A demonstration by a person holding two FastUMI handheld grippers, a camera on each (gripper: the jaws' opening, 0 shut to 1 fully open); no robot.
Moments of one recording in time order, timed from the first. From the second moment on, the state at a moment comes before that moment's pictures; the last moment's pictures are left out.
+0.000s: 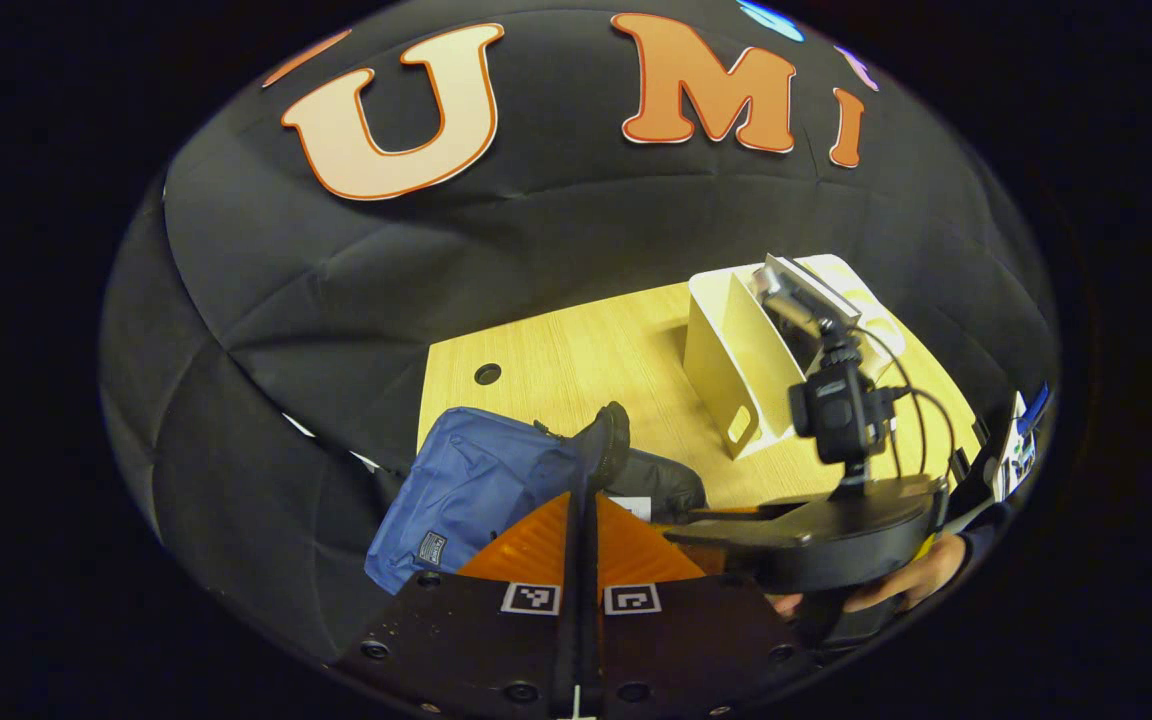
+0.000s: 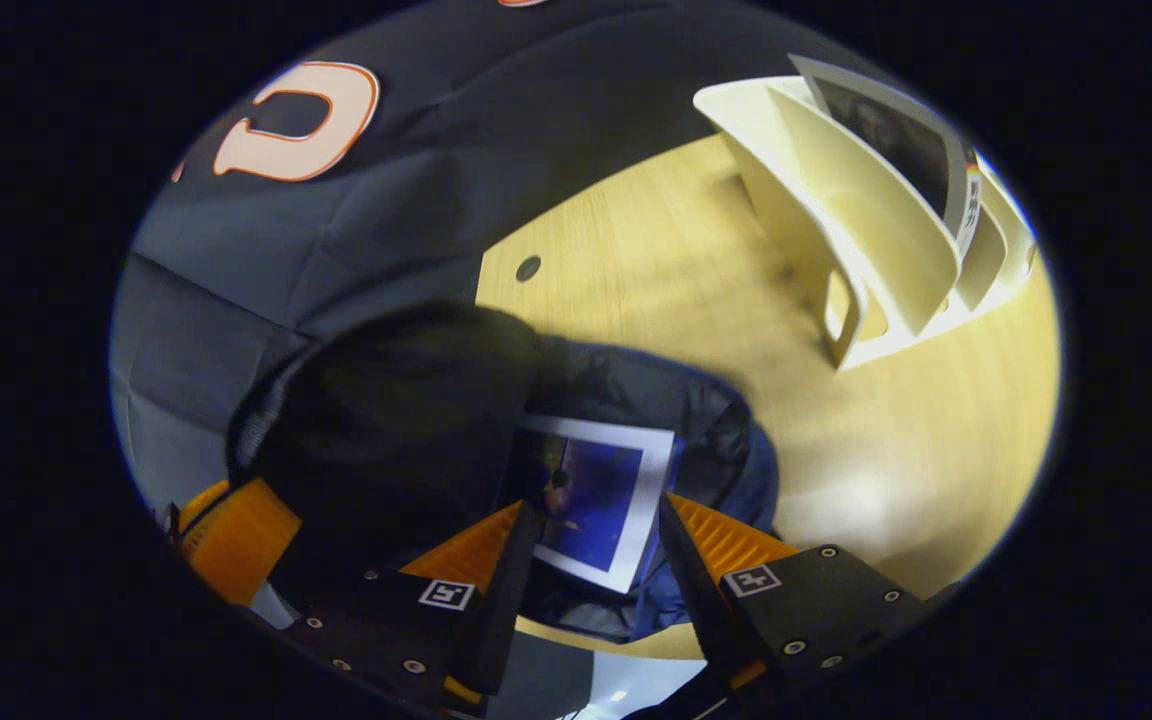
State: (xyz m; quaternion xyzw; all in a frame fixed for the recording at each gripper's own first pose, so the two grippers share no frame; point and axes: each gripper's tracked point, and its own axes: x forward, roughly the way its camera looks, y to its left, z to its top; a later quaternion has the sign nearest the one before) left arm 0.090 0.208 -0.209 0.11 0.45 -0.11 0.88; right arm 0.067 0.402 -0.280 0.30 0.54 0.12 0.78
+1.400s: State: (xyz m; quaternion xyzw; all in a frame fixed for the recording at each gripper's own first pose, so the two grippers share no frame) left arm 0.083 0.207 -0.215 0.09 0.47 -0.10 0.88; right arm 0.198 0.115 -0.180 -0.08 0.50 0.07 0.86
